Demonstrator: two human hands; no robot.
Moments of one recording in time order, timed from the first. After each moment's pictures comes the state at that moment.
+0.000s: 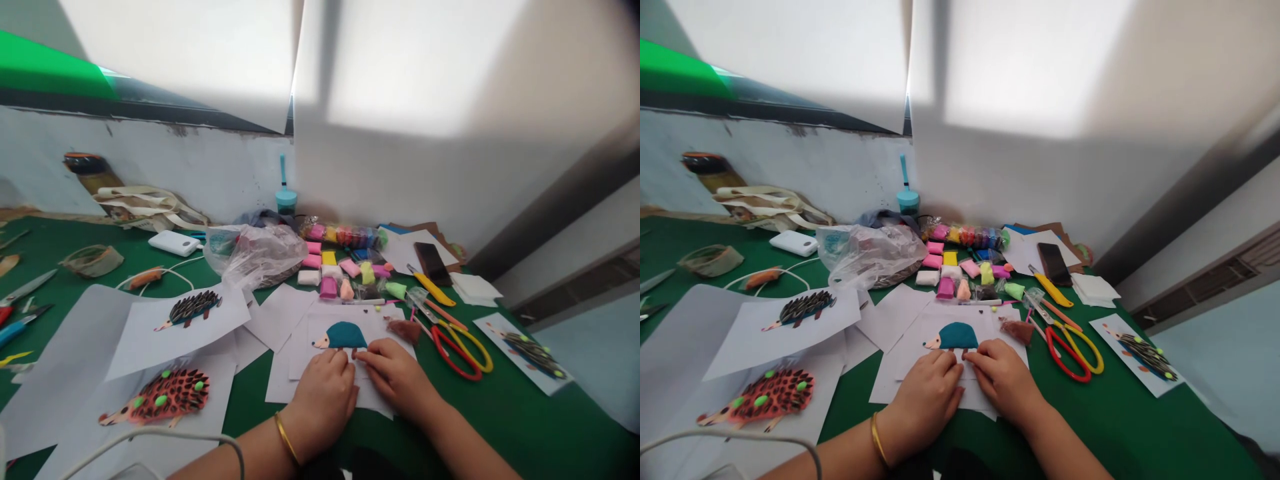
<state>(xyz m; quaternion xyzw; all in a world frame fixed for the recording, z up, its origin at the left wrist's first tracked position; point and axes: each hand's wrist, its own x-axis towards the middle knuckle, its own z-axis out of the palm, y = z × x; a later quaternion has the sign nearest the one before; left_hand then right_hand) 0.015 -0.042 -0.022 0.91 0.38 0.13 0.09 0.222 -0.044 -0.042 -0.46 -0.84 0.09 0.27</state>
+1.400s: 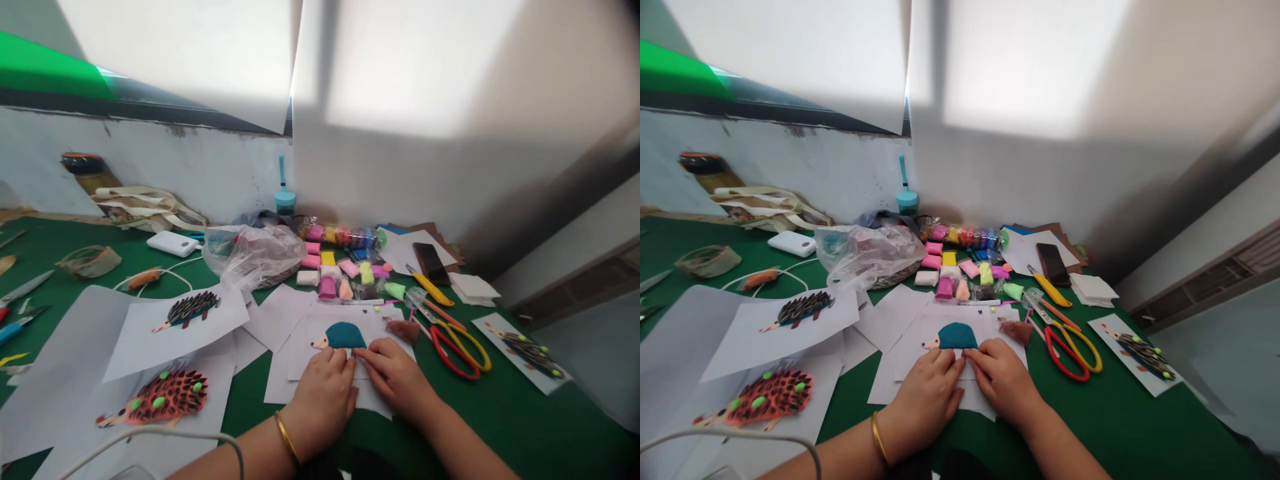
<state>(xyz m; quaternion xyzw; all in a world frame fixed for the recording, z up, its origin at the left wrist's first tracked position) 0.016 -0.043 -0.020 0.90 0.40 0.12 0.10 0.219 -0.043 -0.041 -0.47 -0.83 0.08 0.28</state>
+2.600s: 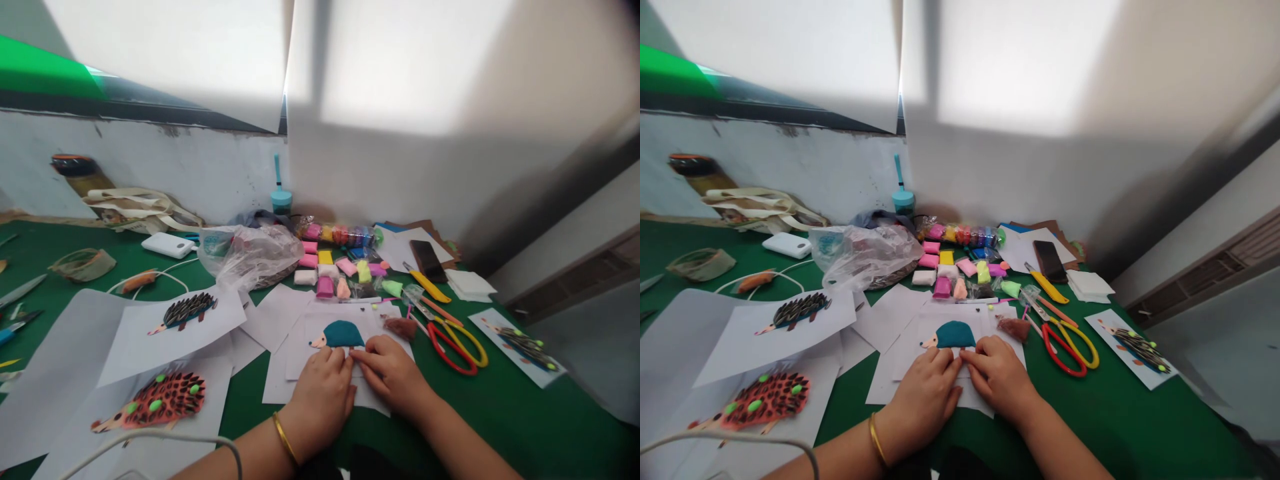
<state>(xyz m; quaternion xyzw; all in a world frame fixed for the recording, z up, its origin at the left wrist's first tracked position) 0.017 -0.043 -0.023 0.91 0.39 0.12 0.10 0.218 -0.043 -0.041 -0.48 -0.83 0.08 0.25</state>
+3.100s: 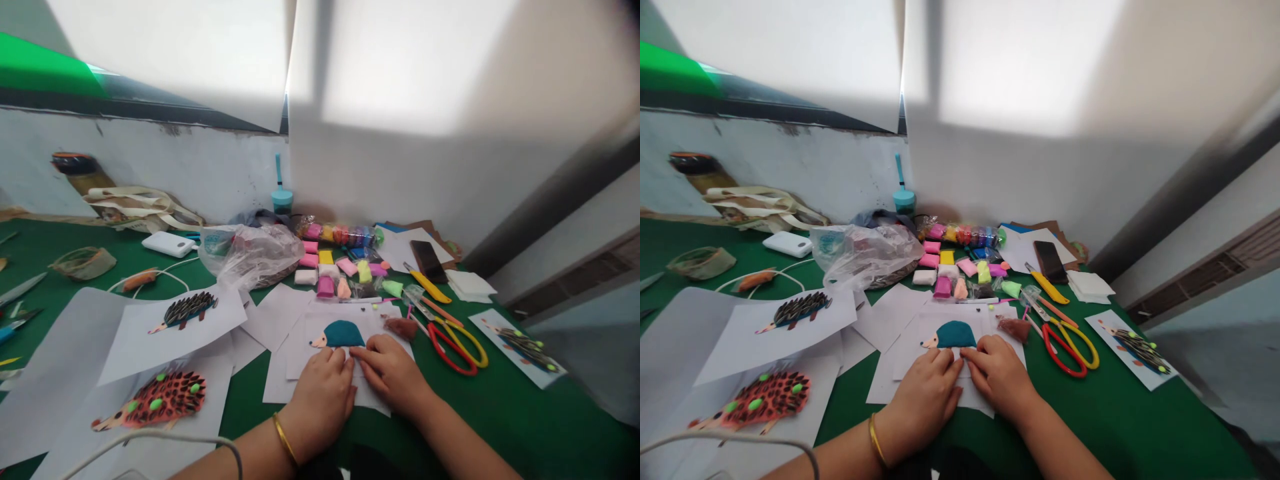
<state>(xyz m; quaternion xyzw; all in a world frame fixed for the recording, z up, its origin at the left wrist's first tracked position) 0.017 -0.041 -0.021 0.91 0.39 0.11 0.09 0.216 -0.042 -0.042 -0.51 -0.82 0.08 0.24</state>
